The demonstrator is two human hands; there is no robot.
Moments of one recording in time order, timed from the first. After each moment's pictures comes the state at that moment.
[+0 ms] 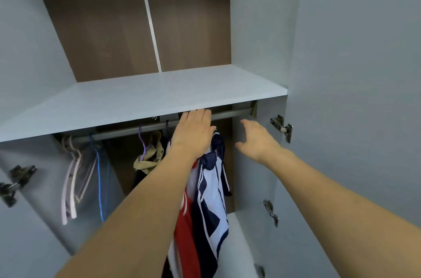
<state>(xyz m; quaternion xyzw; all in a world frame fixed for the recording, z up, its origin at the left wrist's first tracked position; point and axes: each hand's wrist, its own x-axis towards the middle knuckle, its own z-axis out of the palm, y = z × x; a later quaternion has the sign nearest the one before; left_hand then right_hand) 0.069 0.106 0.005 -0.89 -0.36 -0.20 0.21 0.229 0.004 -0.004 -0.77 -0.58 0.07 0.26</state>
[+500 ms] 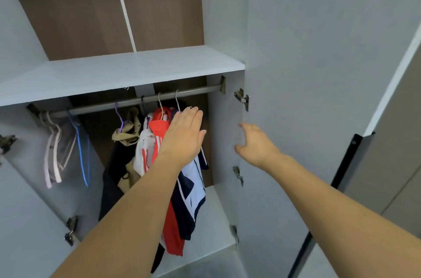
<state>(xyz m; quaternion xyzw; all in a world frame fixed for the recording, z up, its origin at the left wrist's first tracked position) 0.065 -0.020 -0.042 -0.91 -0.31 -0.21 0.15 0.243 -0.144 -0.042 -0.80 -0.54 0.11 0.25</state>
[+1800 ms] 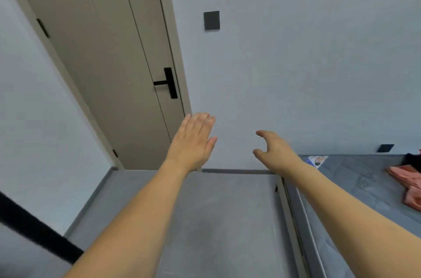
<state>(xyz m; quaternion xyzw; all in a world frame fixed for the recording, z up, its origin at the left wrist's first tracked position) 0.375 -0.558 -0.105 -0.93 0.28 -0.24 -0.01 0.334 -0.798 -0.121 -0.94 0.02 -0.02 0.33</state>
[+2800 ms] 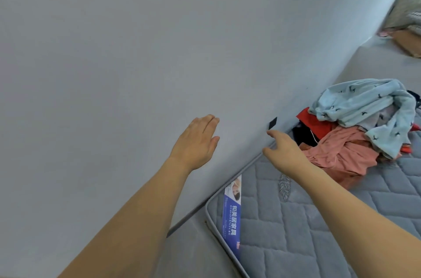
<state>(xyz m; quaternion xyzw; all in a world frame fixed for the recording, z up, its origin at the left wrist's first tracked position) 0.806 -1.145 -0.182 -0.77 0.62 -0.08 -0.11 0.601 -1.291 -0.206 -0.82 0.41 -0.11 0.38</state>
